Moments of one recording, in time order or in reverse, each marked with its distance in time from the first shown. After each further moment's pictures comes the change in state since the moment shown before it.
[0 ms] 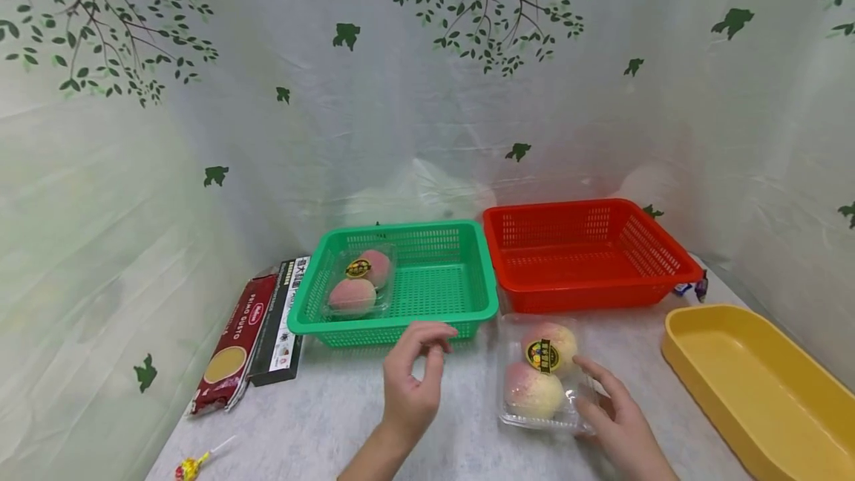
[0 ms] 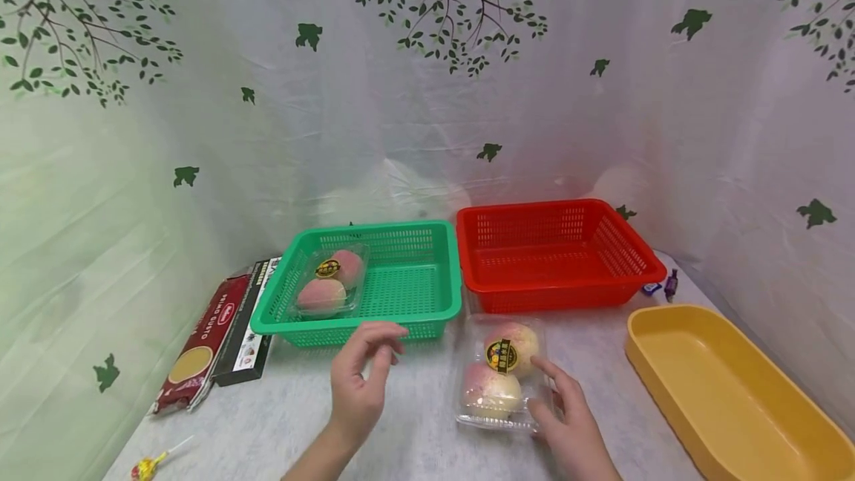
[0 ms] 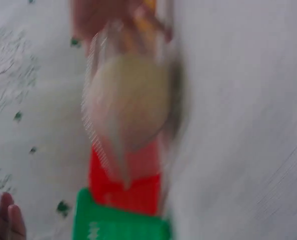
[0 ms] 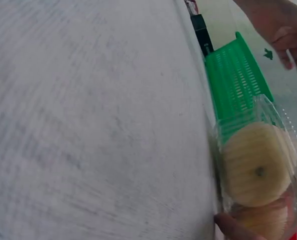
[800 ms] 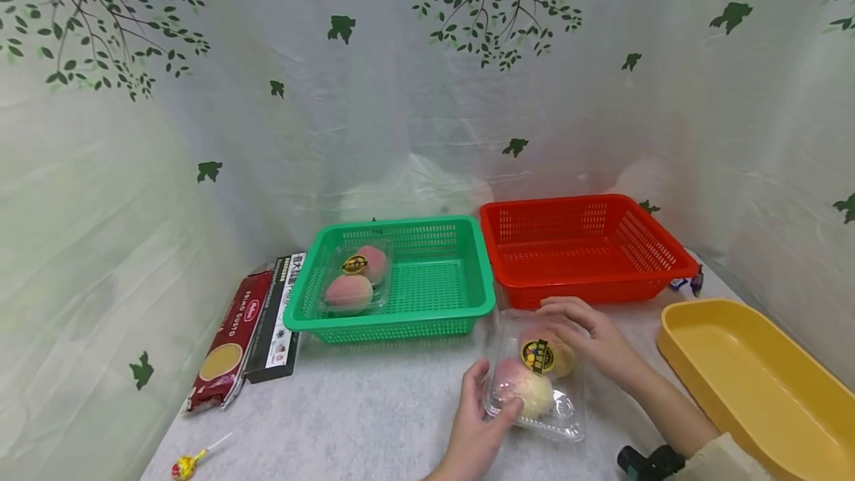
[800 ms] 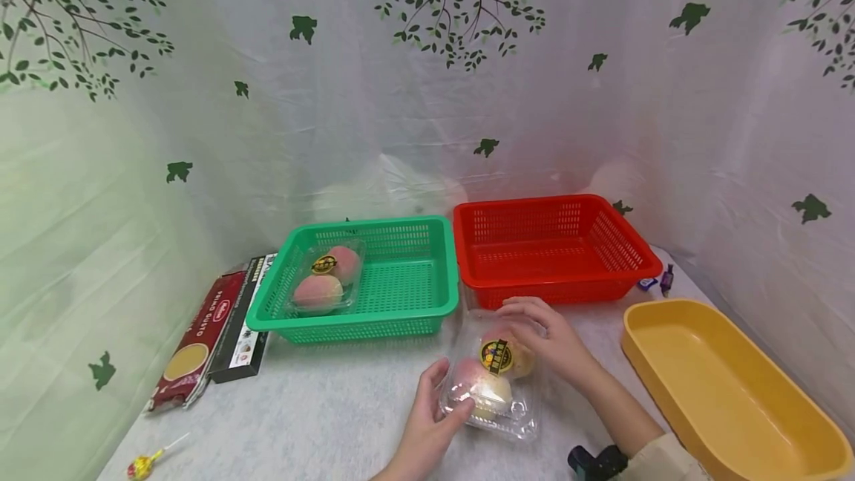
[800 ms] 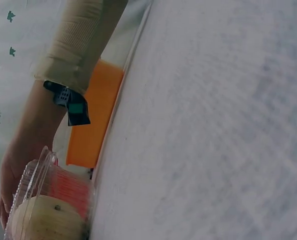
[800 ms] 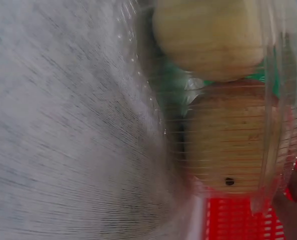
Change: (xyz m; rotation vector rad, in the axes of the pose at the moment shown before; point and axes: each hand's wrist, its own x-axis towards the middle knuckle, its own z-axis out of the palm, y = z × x) left_hand -0.074 0.024 0.061 -0.266 -0.234 -0.982; right_hand 0.067 -0.037 -0.030 -0.257 -0.069 -0.697
